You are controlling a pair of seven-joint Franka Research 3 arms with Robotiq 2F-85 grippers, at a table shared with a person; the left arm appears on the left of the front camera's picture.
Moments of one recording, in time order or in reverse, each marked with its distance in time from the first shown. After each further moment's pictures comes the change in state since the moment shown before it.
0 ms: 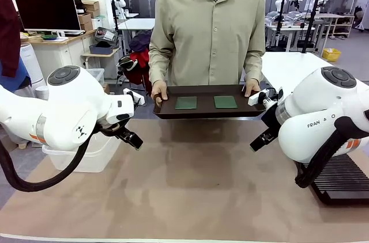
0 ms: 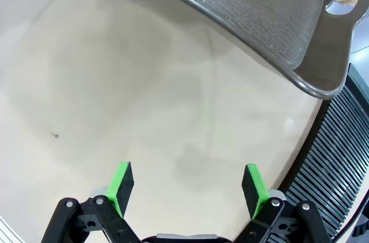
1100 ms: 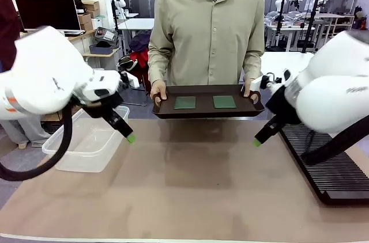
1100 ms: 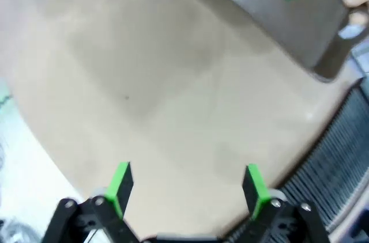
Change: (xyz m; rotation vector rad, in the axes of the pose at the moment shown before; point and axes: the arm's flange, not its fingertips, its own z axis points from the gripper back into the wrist) left arm 0.018 0.014 0.099 -0.293 0.011 -0.224; right arm 0.010 0.014 0.105 0.174 0.048 0.093
